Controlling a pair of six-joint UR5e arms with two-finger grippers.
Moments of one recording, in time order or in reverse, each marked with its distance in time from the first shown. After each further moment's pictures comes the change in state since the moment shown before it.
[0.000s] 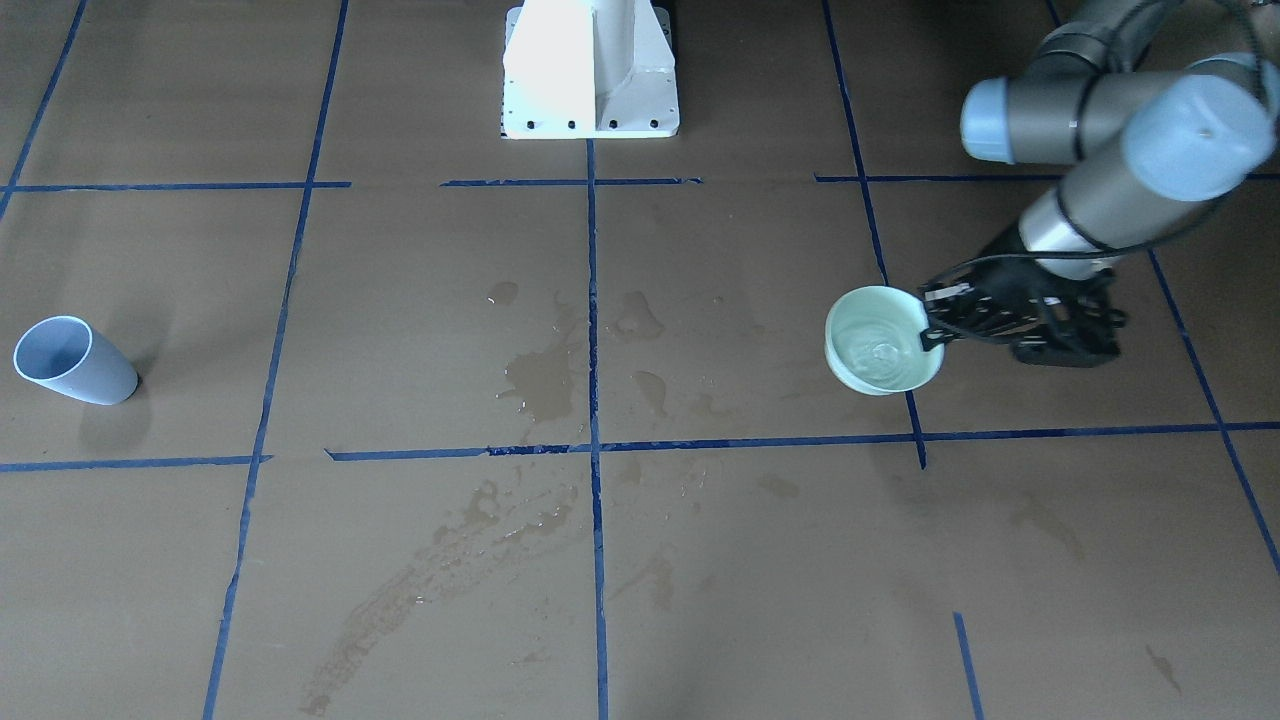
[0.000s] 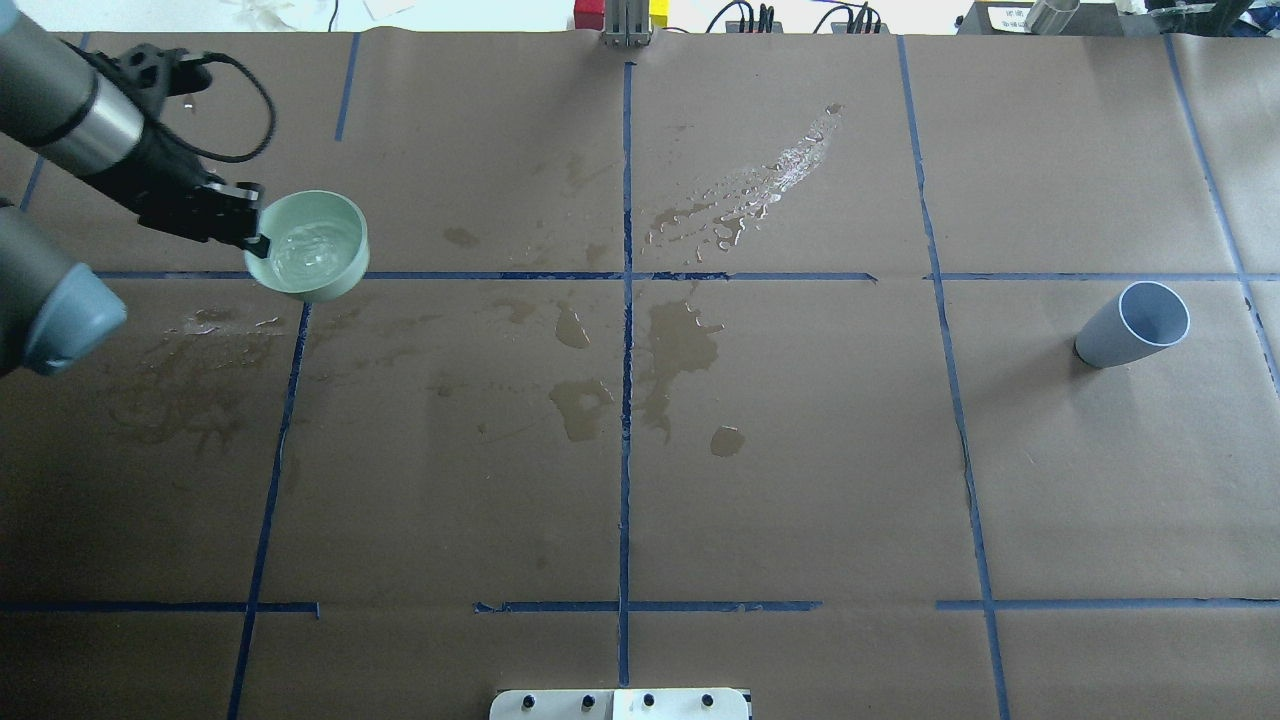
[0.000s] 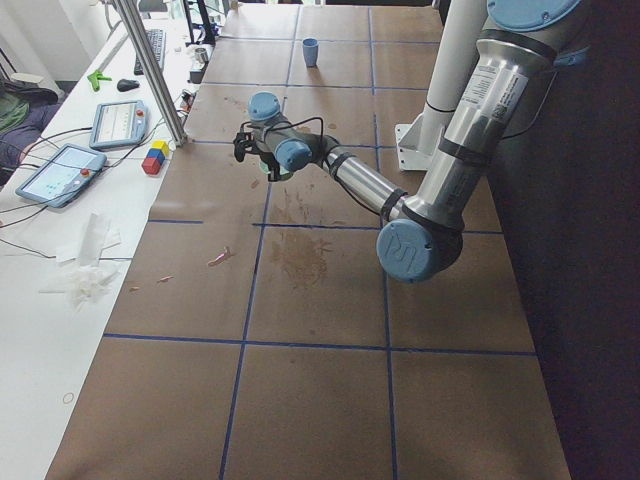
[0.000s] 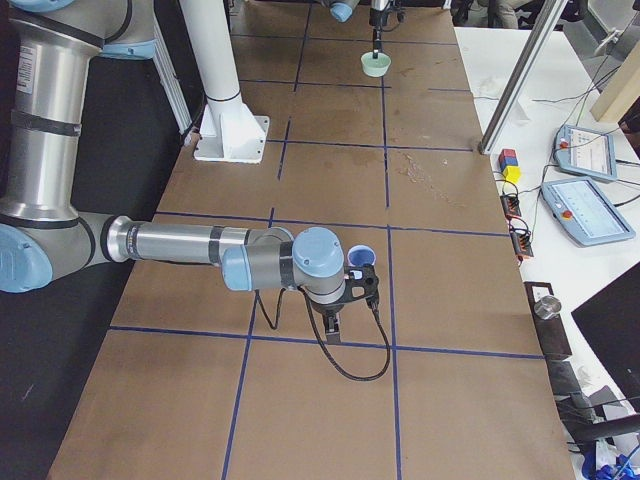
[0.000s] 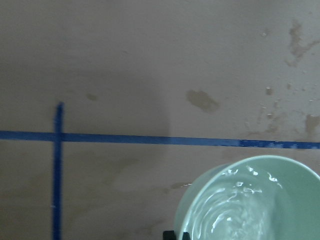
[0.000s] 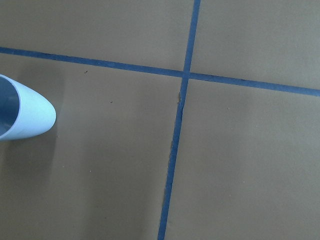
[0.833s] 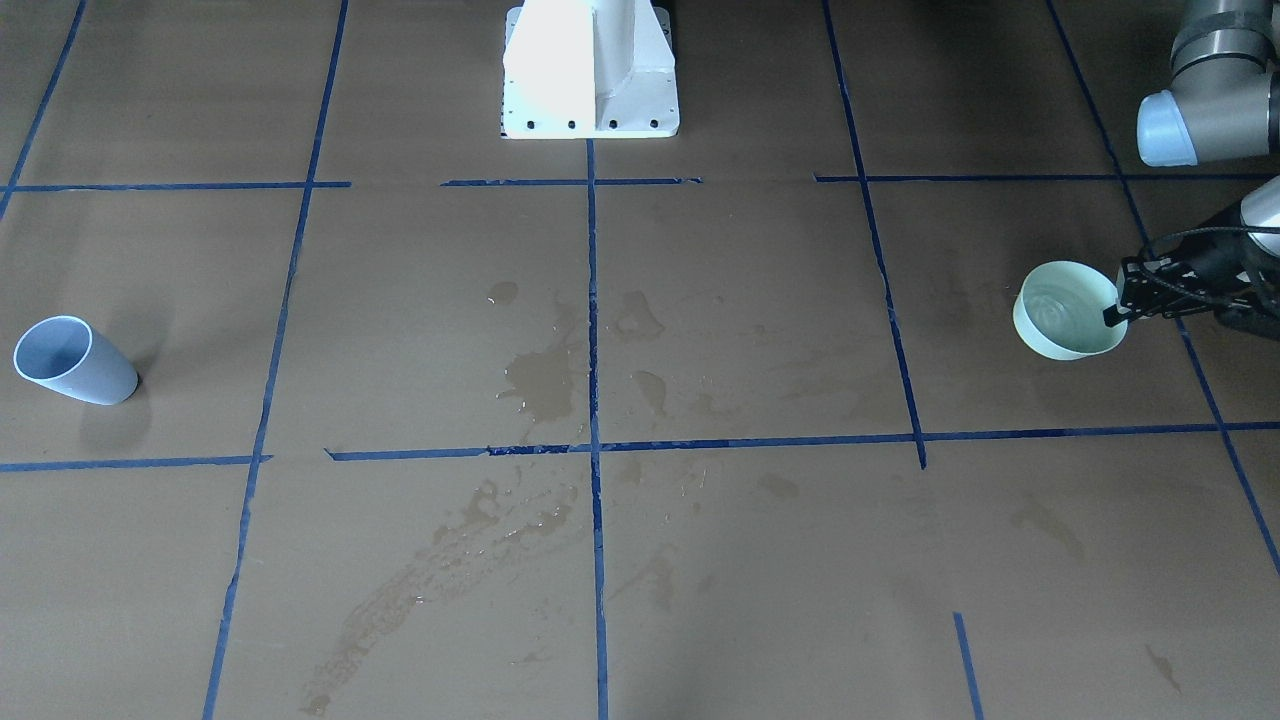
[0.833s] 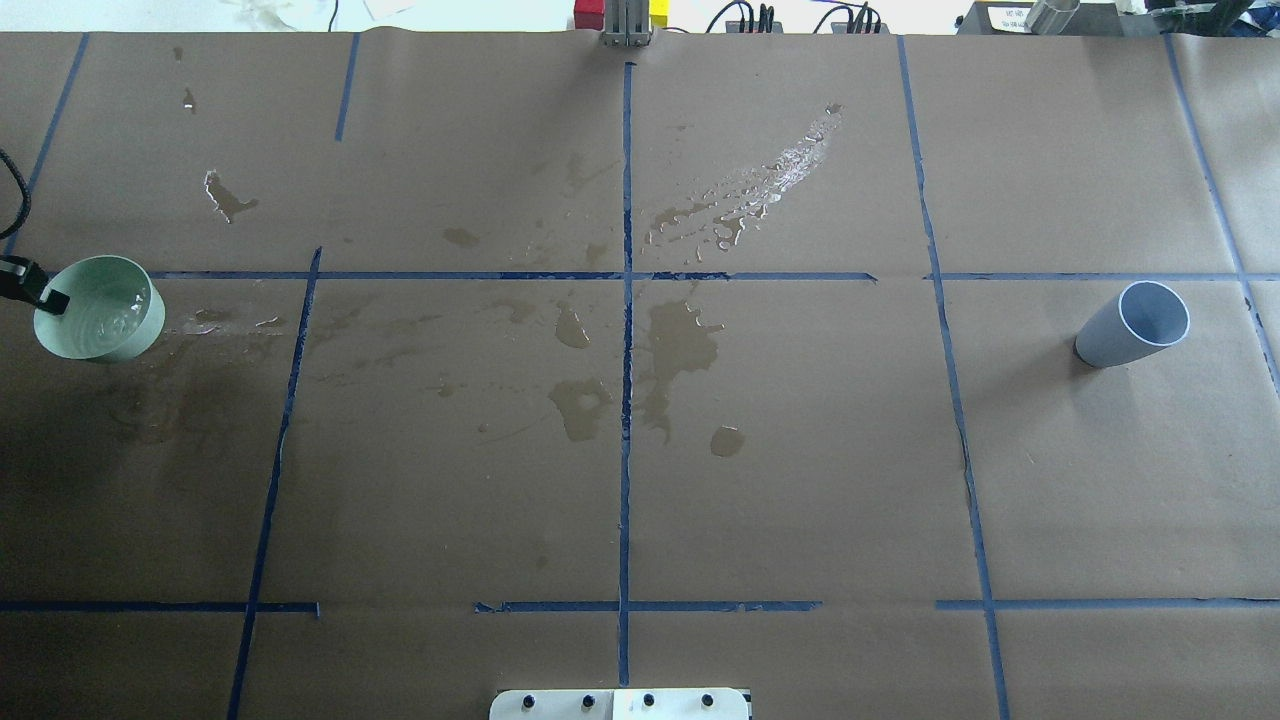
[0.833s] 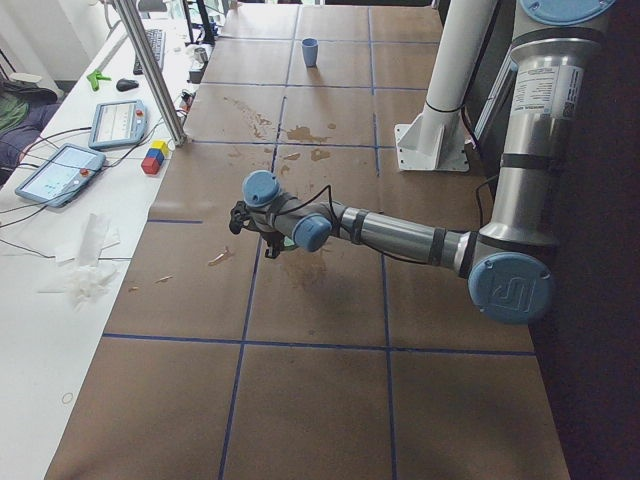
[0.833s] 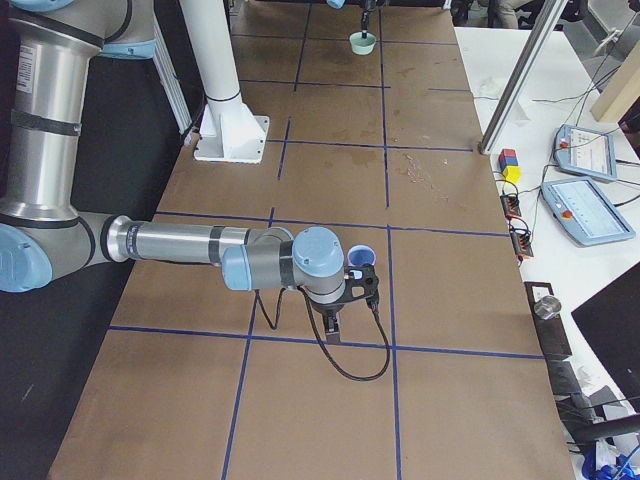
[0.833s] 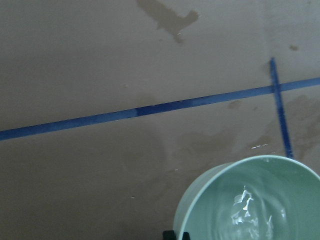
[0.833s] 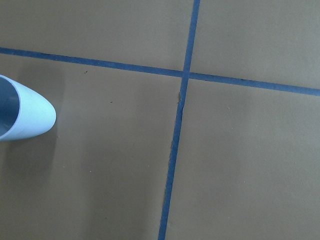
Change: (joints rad) left arm -0.128 0.245 0.165 -0.277 -0.056 0.315; right arm 0.000 0.000 0.000 0.000 0.001 0.004
